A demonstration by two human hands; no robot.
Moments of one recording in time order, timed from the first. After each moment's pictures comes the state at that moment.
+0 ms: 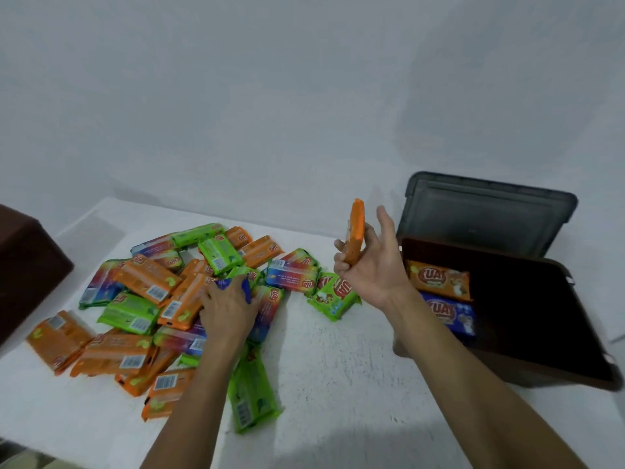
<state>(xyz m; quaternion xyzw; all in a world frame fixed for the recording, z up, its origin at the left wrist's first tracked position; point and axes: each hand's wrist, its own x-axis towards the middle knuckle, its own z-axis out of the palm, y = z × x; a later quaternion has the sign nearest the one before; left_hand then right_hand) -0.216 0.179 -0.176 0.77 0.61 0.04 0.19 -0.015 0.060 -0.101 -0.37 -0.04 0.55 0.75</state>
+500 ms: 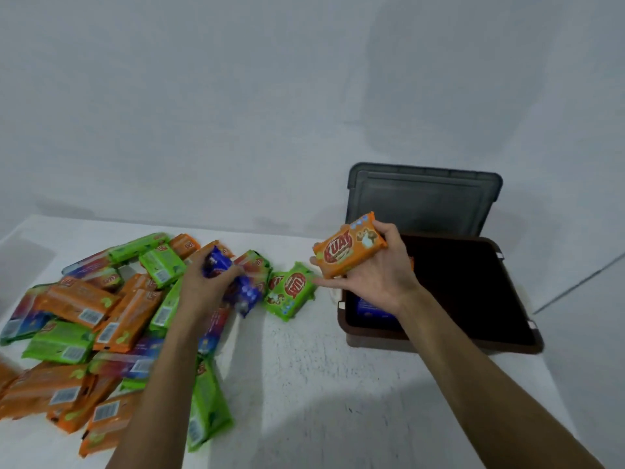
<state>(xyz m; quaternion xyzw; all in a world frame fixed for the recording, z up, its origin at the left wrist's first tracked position) -0.162 0.169 -0.139 0.61 0.48 0.27 0.57 0.034 -0.019 -0.091 -0.36 -0.07 0.58 0.73</state>
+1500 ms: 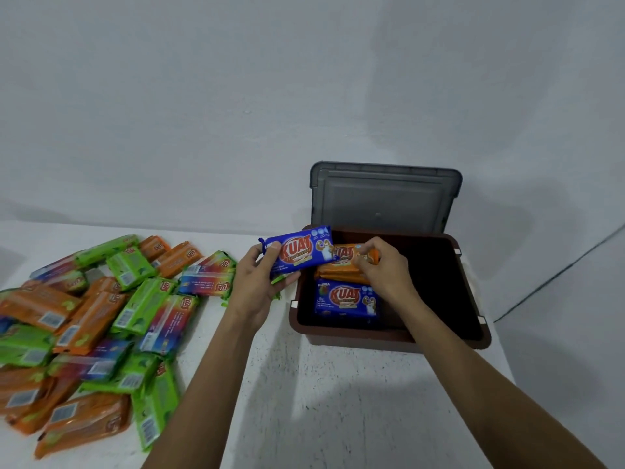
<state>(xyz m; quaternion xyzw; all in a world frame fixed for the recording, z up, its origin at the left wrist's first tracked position) -0.061 0.056 -0.112 0.44 0.36 0.28 0.77 0.109 -0.081 -0.140 -0.85 -0.25 0.17 0.42</state>
